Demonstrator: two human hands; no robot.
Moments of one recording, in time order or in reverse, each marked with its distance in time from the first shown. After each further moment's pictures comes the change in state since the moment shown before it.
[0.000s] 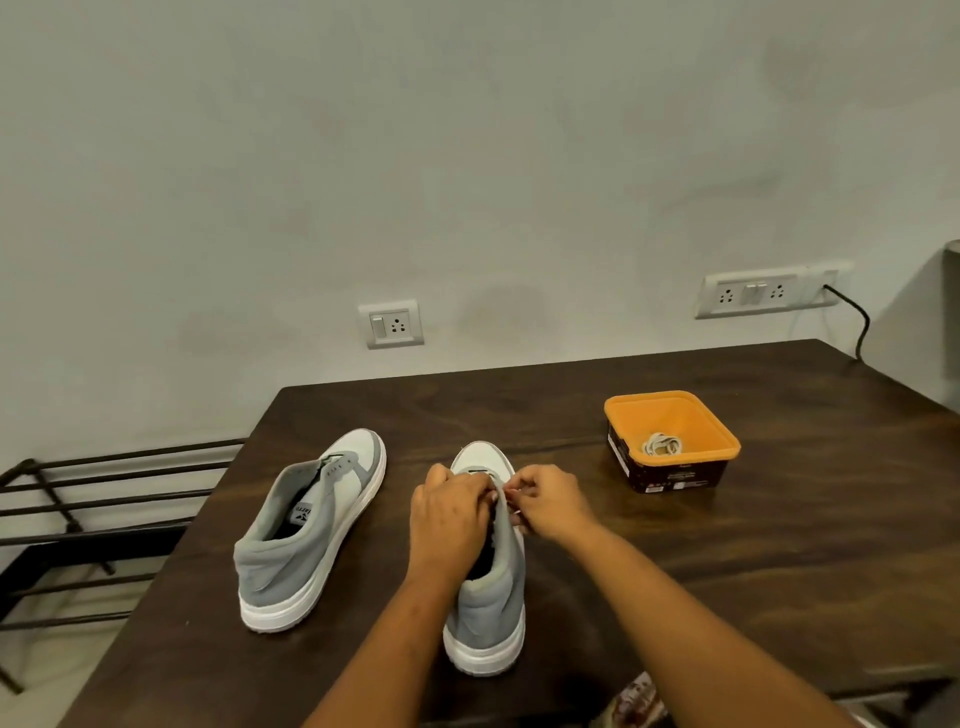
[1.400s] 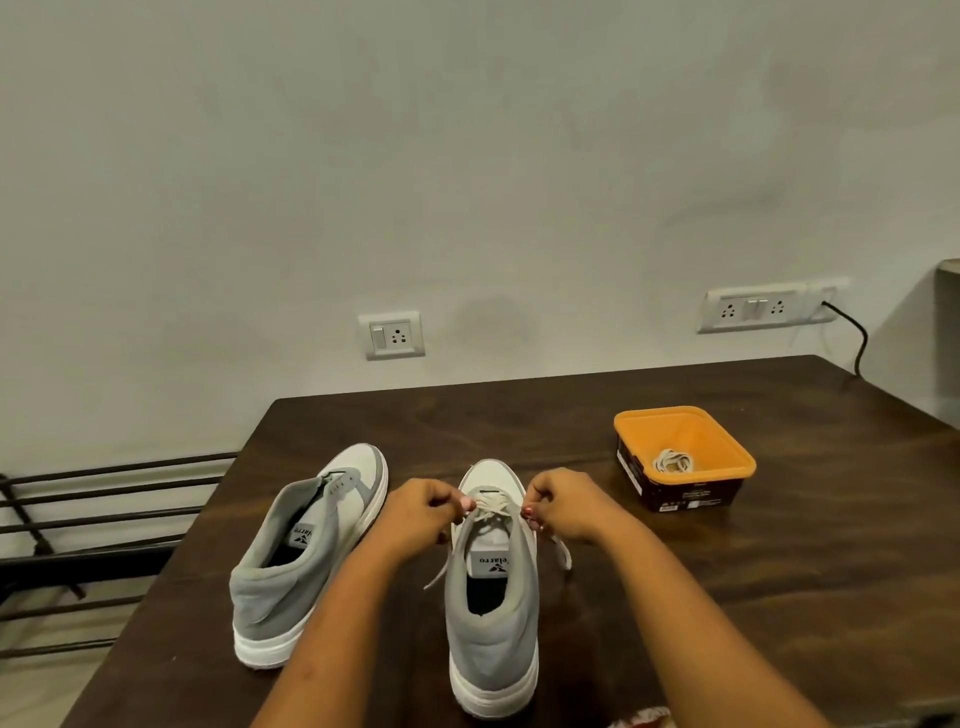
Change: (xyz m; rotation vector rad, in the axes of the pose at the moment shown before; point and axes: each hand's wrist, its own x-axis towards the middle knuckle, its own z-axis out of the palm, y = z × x) left_hand 0.028 -0.052 -0.037 -0.661 -0.446 -0.304; right_hand 0.012 -0.020 -0.018 -0.387 -0.152 0.001
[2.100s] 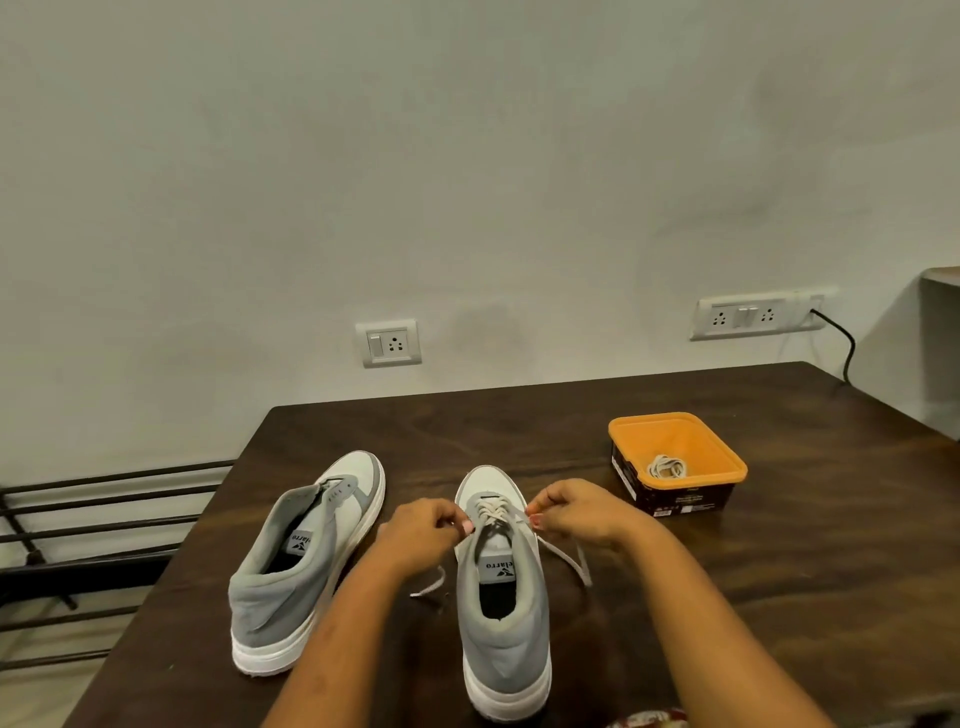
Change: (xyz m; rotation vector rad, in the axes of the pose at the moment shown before) left_hand -0.006 -0.001 0.004 0.302 -0.047 0.016; right_hand -0.015 0.009 -0.013 0.225 -0.112 0.003
